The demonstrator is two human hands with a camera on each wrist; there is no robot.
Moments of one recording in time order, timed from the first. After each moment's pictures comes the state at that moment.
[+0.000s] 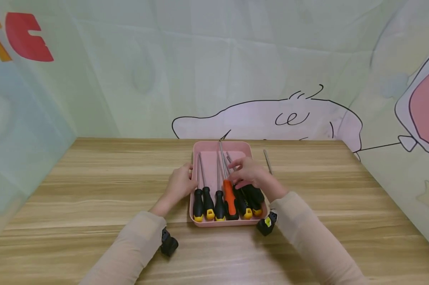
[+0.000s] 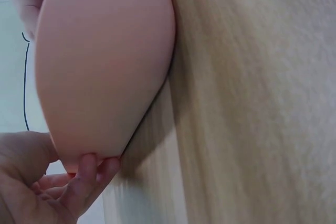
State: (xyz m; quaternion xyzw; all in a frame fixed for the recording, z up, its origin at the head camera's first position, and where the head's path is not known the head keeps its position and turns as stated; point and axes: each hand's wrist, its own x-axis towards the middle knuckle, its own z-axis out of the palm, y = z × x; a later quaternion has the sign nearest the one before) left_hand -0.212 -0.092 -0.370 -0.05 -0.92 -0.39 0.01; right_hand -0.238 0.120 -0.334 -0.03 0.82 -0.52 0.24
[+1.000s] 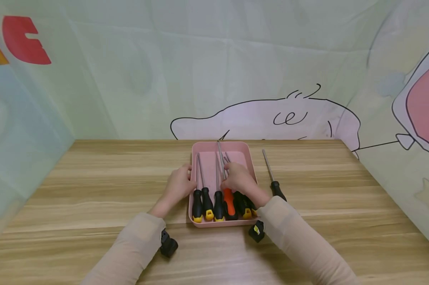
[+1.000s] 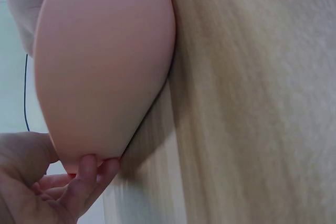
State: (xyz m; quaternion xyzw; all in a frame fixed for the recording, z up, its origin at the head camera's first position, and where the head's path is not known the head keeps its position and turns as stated) left_hand -0.210 -0.090 -0.367 -0.05 -0.92 -0.39 0.02; right_hand -0.226 0.088 -0.346 -0.05 0.94 -0.32 0.13
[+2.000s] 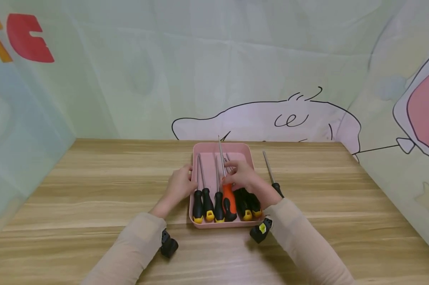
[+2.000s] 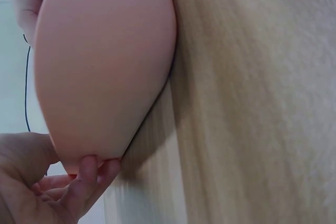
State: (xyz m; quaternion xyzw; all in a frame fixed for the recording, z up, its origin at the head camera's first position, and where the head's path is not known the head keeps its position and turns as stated) left_hand -0.212 -0.091 -0.370 -0.04 -0.92 -0.38 0.01; right_hand -0.230 0.105 -0.343 -0.04 0.83 -0.53 0.19
